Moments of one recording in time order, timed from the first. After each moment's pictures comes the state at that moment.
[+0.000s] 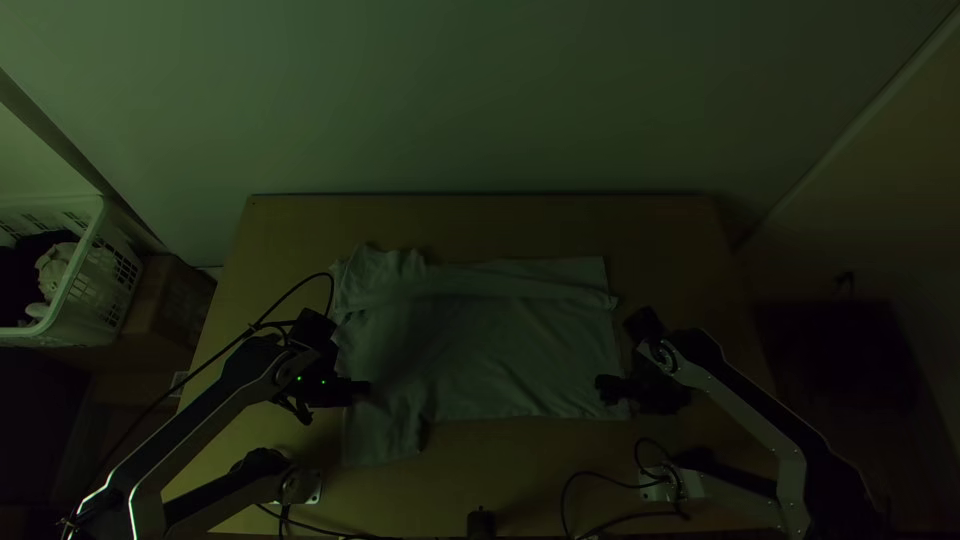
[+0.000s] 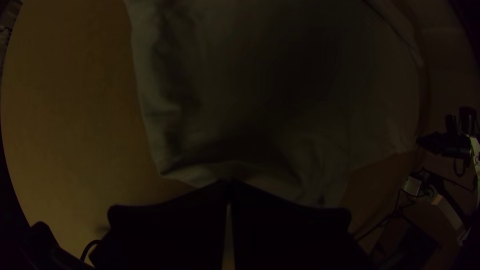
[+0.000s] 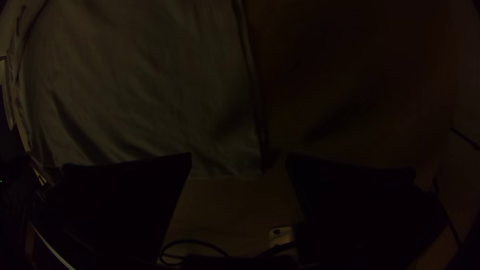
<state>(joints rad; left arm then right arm) -0.36 1.06 0.74 -1.04 0.17 -0.37 0.37 1.24 0.68 -1.05 -0.14 0.50</state>
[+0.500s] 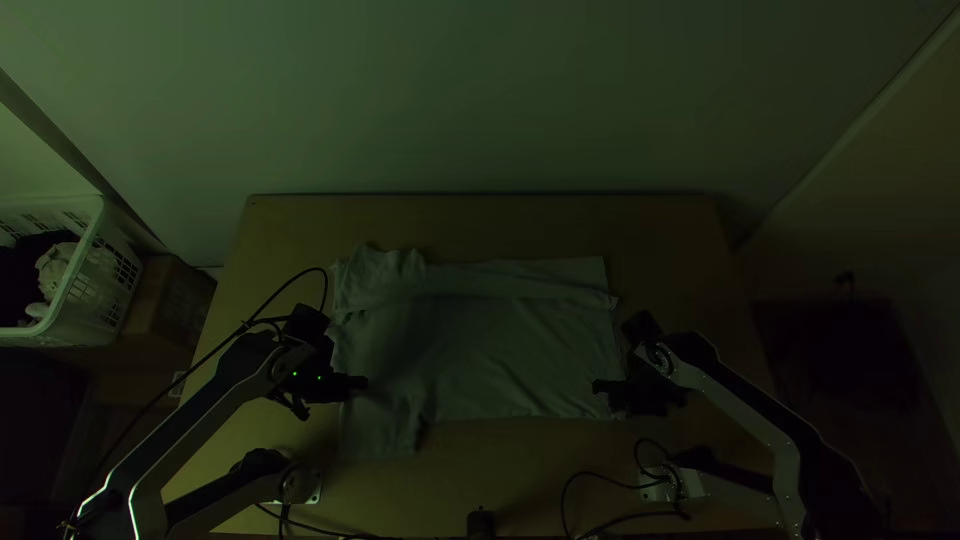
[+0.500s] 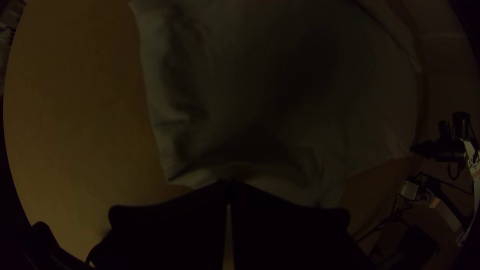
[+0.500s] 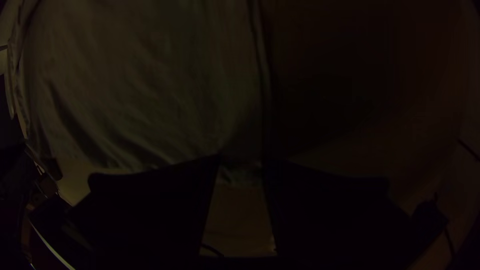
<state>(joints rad) -0.31 1.06 0.76 -1.05 0.17 -0.34 0.37 1.25 0.64 -0.99 -0.17 0.46</state>
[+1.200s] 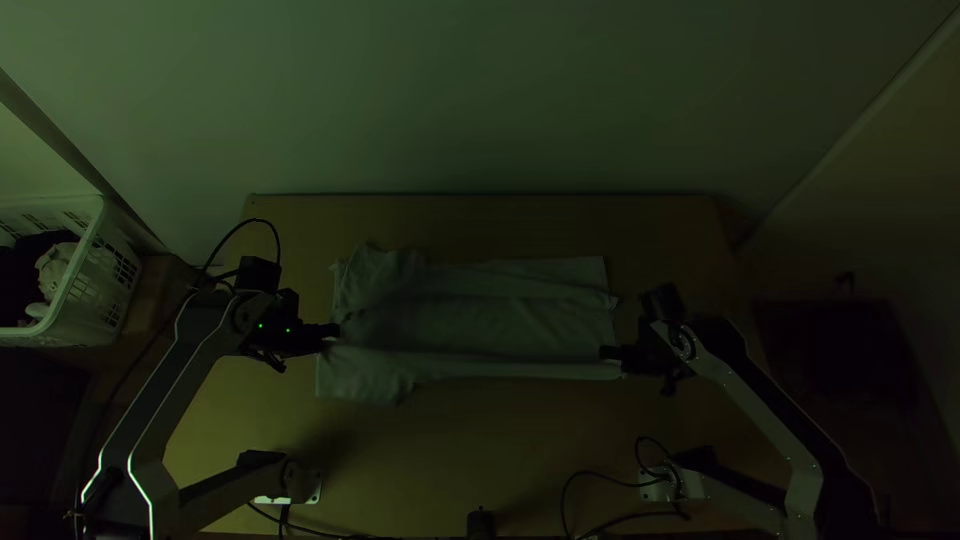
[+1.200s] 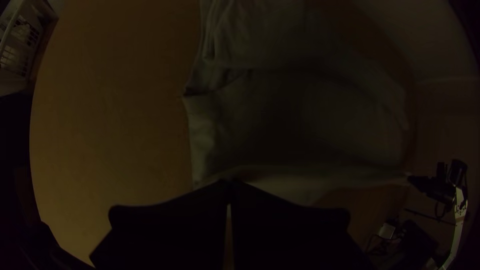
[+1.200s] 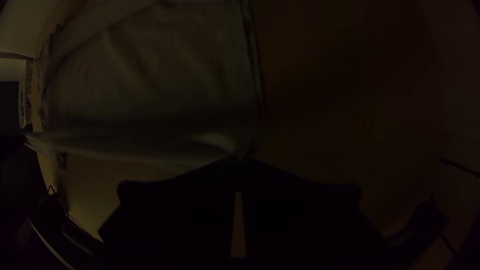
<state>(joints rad) -0.03 1.17 1.02 -1.08 0.18 -0.20 0.31 1.19 0.83 -0.98 -0.08 0.41</state>
